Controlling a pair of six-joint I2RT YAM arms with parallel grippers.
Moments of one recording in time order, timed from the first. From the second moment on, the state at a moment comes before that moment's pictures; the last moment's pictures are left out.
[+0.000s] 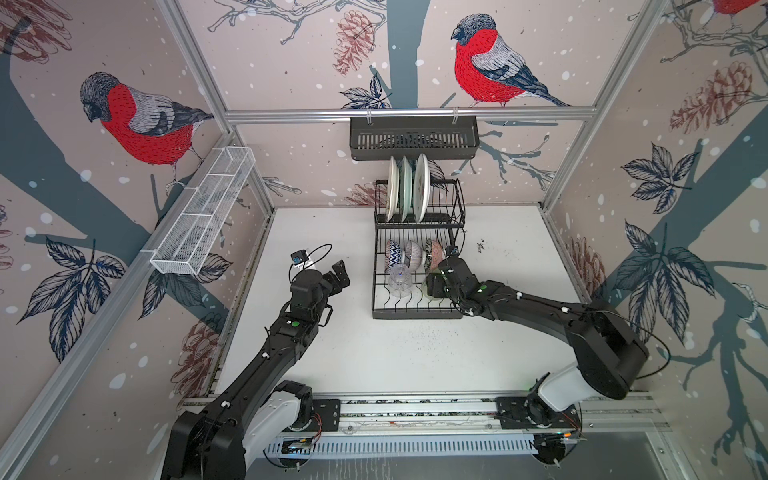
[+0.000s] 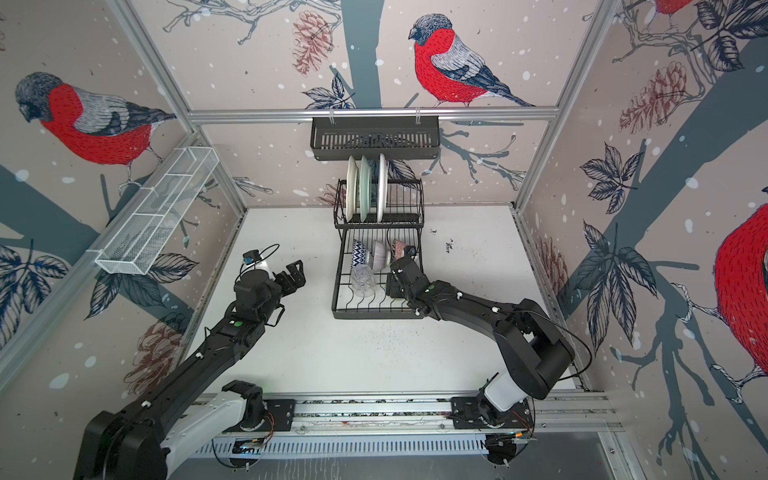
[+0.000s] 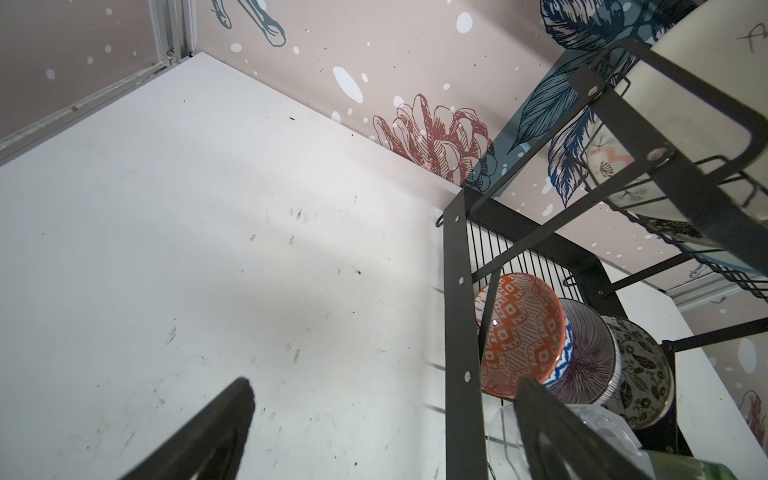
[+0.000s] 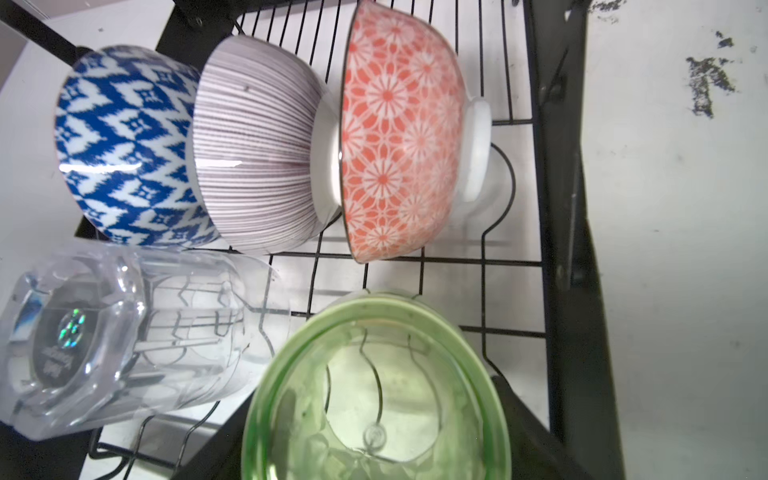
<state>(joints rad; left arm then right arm) -0.27 0.94 0.49 0.08 -0.18 -0.55 0.72 1.54 0.86 -0.09 0.22 0.58</state>
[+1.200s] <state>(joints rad) -0.49 0.98 0.54 0.19 0.13 -0.71 0.57 1.23 0.56 0.25 -0.08 0.77</state>
